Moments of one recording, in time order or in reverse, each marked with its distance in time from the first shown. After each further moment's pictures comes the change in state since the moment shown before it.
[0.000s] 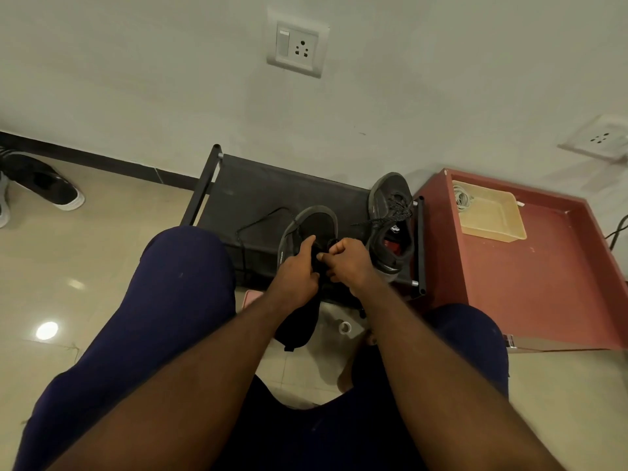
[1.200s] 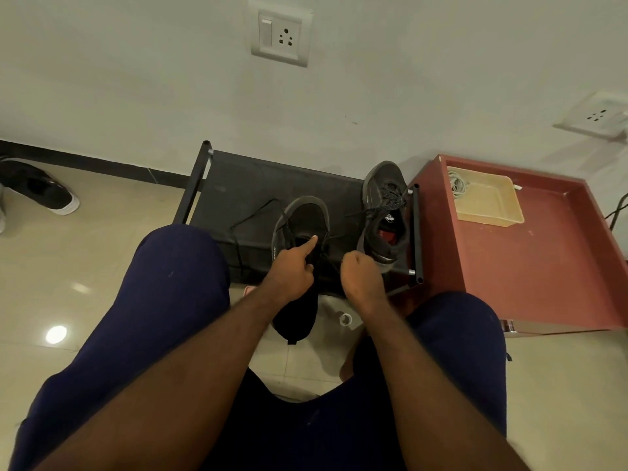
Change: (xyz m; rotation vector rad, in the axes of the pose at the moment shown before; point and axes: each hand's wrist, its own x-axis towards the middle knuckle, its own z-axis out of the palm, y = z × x) left_hand 0.003 0.003 0.000 0.060 -0.031 -0.005; right_hand -0.038 0.025 -0.011 -0.024 0.157 0.078
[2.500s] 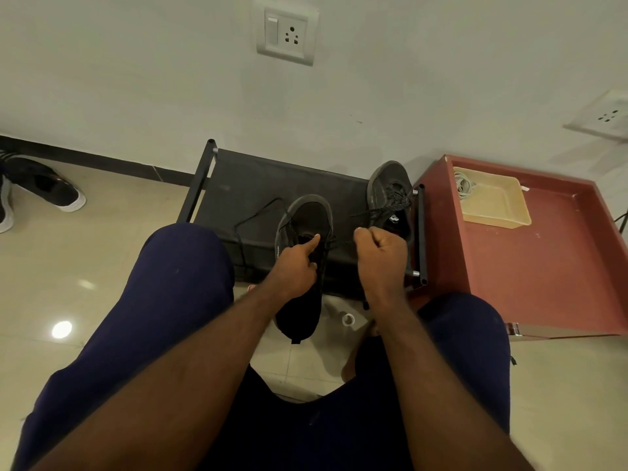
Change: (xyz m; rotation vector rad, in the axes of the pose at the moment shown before) left_hand 0.002 0.005 -0.005 -0.042 -0.034 -0.049; right_hand -0.027 -0.036 -0.029 0.413 0.212 -0.403
